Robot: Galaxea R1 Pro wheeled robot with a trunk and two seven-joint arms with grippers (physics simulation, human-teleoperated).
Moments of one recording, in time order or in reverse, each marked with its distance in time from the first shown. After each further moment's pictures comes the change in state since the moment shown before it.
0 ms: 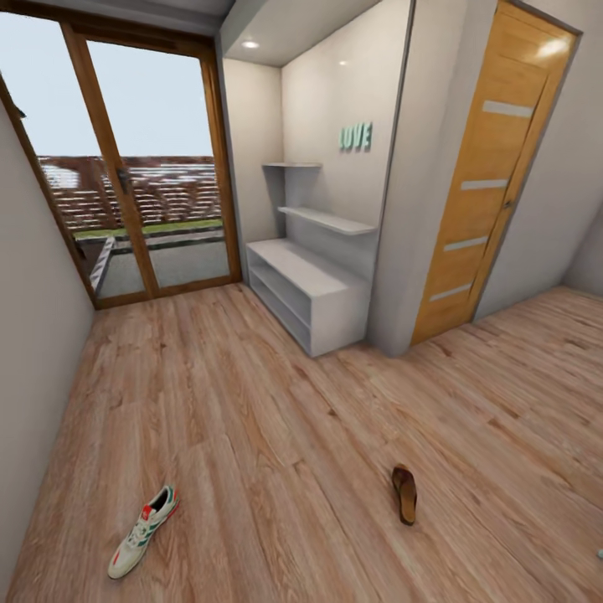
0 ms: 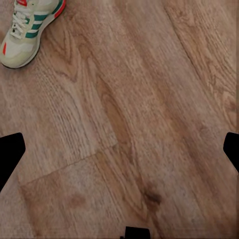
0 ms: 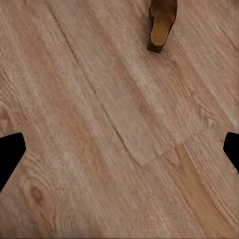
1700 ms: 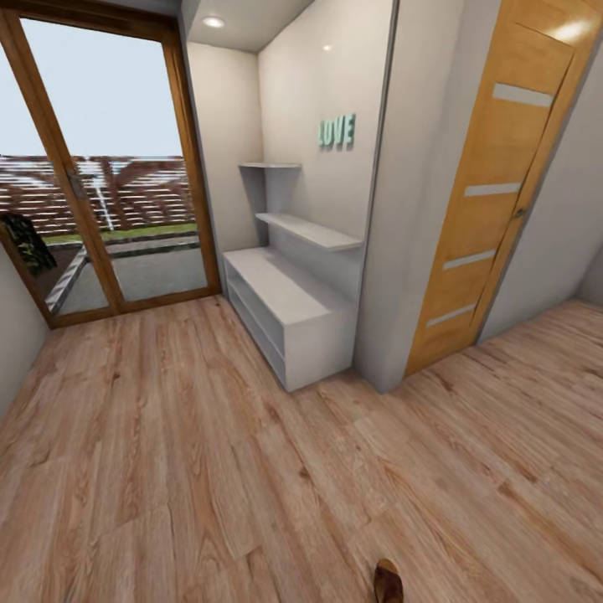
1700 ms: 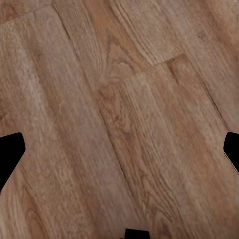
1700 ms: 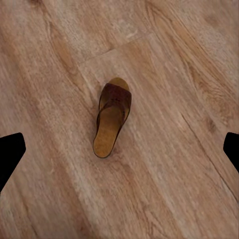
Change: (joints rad) left arm 0.000 0.001 0.003 -0.005 0.001 0.000 0.000; right arm 0.000 -0.002 0.003 -0.003 0.004 0.000 0.006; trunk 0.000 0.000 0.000
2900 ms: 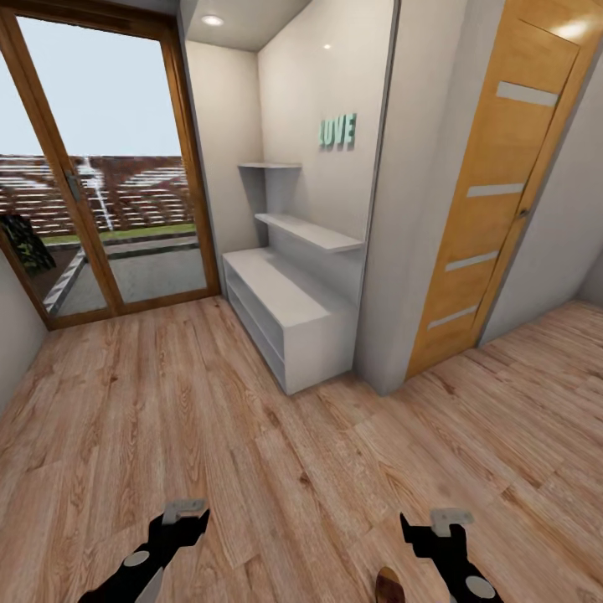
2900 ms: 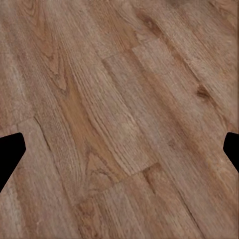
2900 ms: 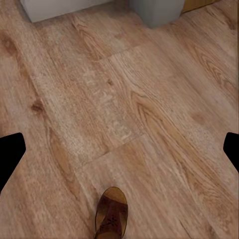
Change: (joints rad) left arm -0.271 -0.001 -0.012 -0.073 -0.014 0.124 -0.054; right arm -0.191 -0.001 -0.014 -0.240 -0.004 0.208 -0.006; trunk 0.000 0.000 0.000
